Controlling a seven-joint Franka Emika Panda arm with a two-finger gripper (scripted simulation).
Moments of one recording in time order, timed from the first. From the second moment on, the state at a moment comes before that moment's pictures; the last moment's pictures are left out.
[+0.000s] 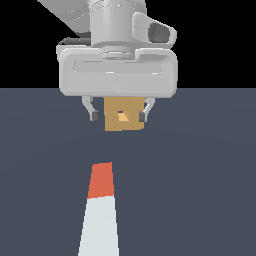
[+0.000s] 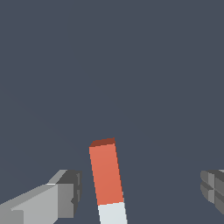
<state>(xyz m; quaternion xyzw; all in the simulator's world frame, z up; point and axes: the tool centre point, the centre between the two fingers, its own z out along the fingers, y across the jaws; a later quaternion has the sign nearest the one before) -0.018 -0.056 0.143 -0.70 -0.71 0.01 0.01</state>
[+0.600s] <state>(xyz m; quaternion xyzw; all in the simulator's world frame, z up) -0.033 -0.149 0.096 -0.67 -0.74 0.00 0.00</state>
